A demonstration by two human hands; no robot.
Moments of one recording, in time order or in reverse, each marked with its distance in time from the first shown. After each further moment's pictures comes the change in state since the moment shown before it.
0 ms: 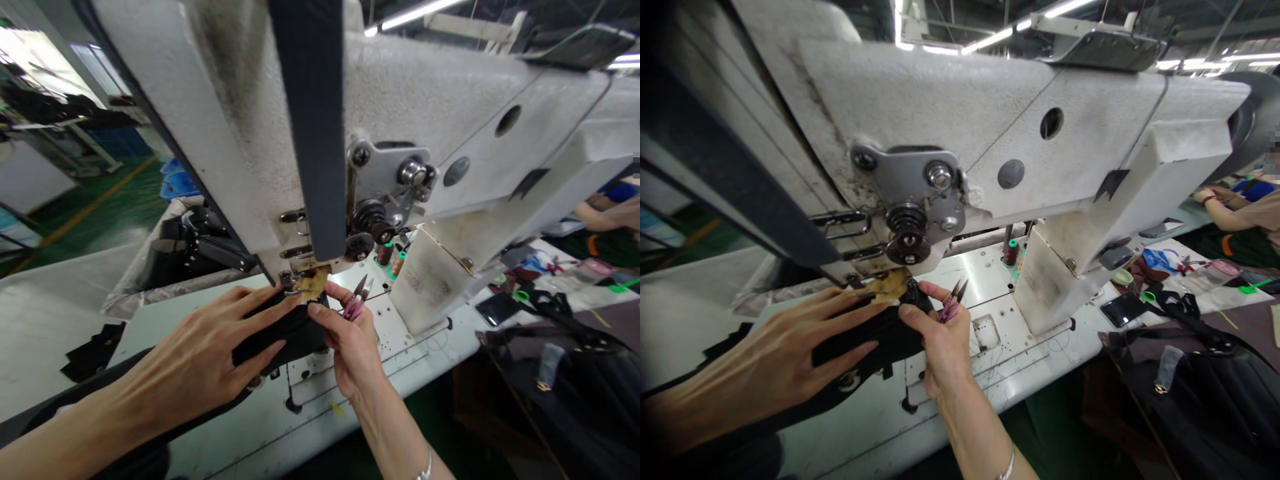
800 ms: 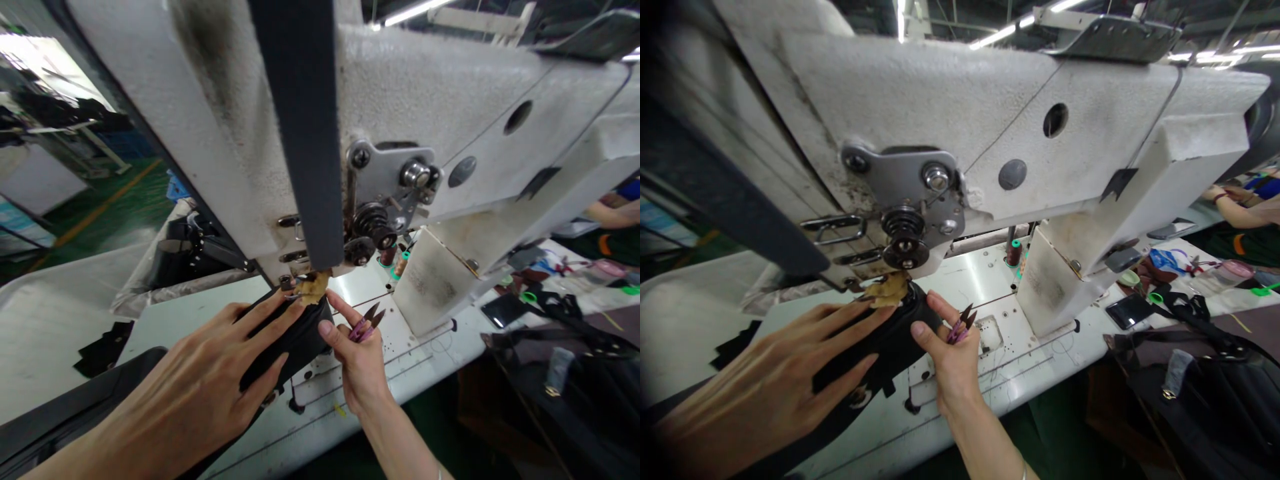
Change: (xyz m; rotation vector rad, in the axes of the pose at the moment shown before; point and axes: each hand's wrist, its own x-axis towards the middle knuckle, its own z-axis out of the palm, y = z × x) left_hand -0.003 0.032 -0.014 0.018 -0.124 -0.165; right_hand -0.003 0.020 -0.030 -0.120 -0.025 -0.107
